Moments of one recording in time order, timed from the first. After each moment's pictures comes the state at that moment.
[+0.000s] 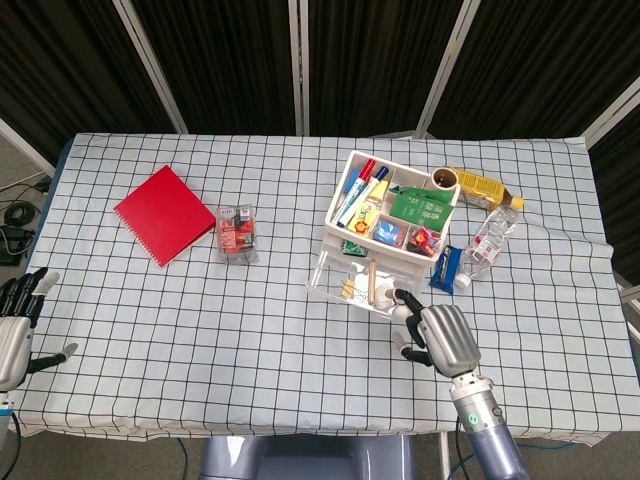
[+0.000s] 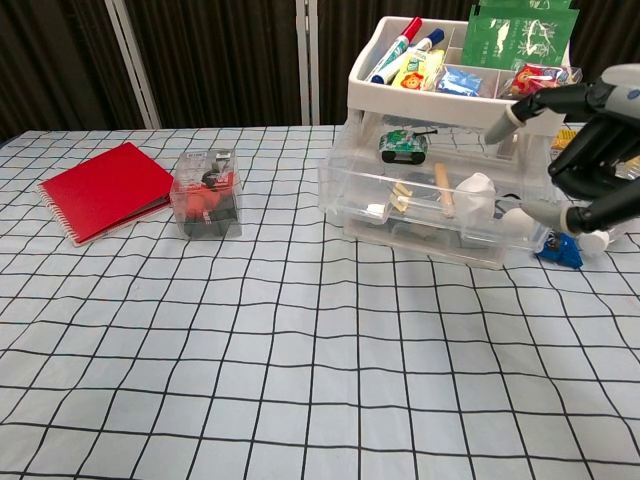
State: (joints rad) left arm -0.09 -1.13 -0.05 -1.64 1.48 1.48 0.03; right arm 0.37 -1.38 0.12 -2.07 -1.31 1.34 -0.36
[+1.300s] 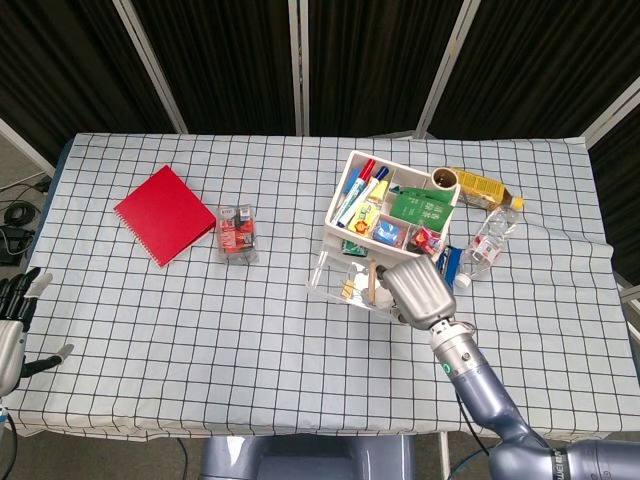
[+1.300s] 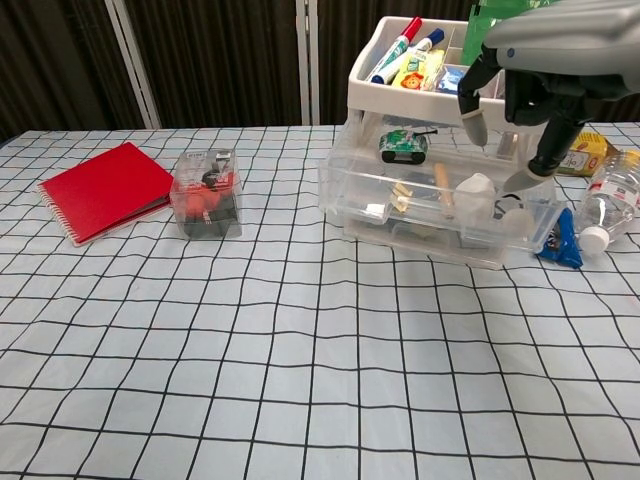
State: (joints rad) left arm -0.07 -1.12 -0.05 -1.66 1.51 1.54 0.03; right arm 0.73 -1.21 0.24 -2.12 -0.90 1.16 -0.92
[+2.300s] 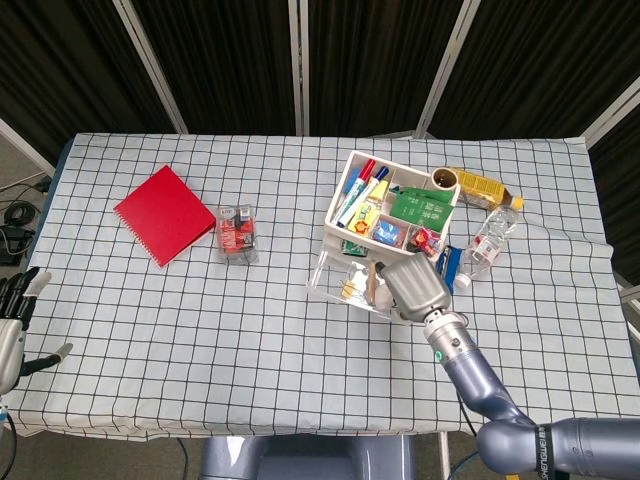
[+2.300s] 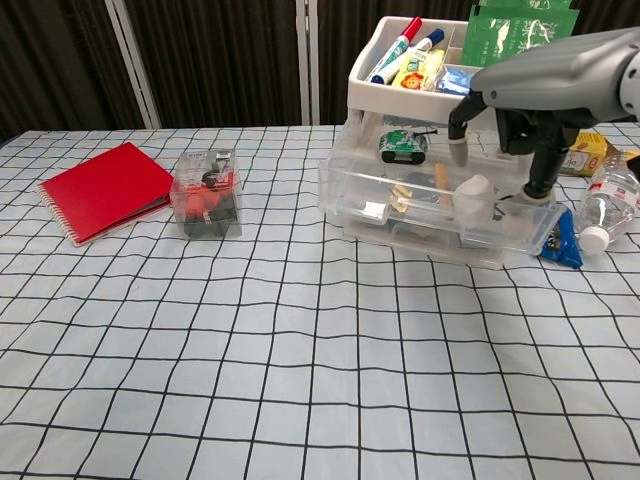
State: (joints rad) left arm -0.07 -1.12 -0.06 -1.66 1.50 1.52 0.03; right arm 0.88 -1.21 0.17 -2.06 -0.71 1.13 -0.93
